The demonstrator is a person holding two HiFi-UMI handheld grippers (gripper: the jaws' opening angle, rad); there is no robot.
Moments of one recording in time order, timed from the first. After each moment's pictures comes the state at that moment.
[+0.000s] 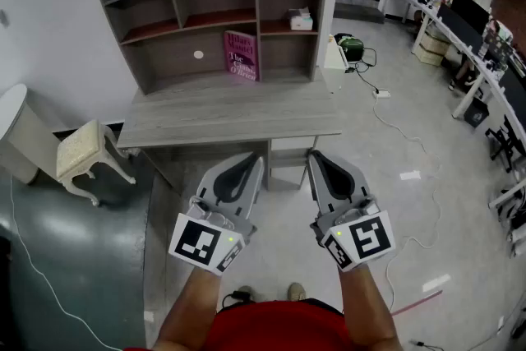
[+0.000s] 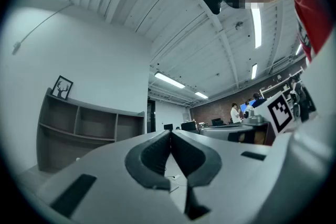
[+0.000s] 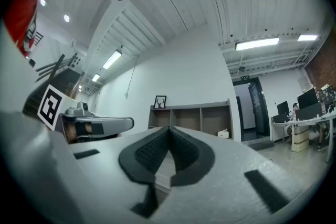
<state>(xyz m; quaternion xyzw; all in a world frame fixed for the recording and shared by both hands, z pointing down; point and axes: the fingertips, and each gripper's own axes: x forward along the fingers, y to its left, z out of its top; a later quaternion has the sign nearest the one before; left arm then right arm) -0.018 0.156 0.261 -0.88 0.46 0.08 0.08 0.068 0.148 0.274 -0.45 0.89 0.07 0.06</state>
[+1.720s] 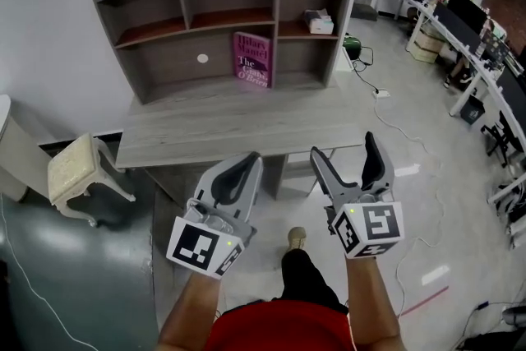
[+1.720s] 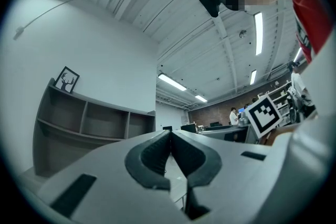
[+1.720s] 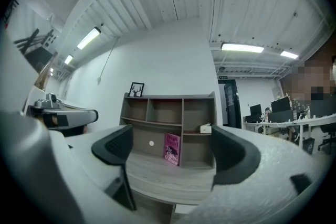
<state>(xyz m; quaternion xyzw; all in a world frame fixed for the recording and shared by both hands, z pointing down) -0.129 0.071 0.286 -0.89 0.43 0.10 0.08 0.014 0.036 0.301 -0.58 0.81 0.06 0.02</state>
